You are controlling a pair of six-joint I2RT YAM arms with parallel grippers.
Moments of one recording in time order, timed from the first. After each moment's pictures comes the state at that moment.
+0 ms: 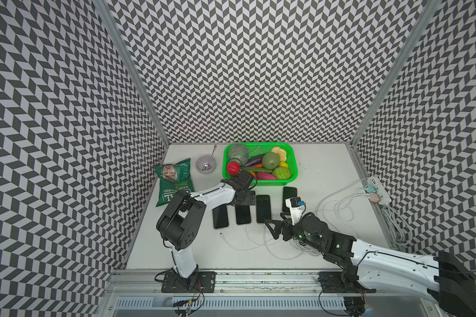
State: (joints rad) left arm -0.60 1.81 1.14 -0.52 -0.14 -0.53; right arm 1.06 0.95 0.42 0.14 0.19 0.68
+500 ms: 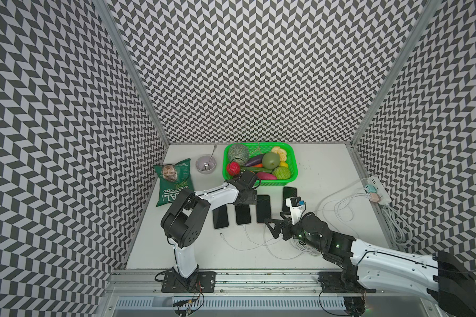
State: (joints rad) left arm -0.62 1.85 1.16 -0.50 -0.19 -0.54; right arm 1.05 0.96 0.42 0.16 0.18 0.68
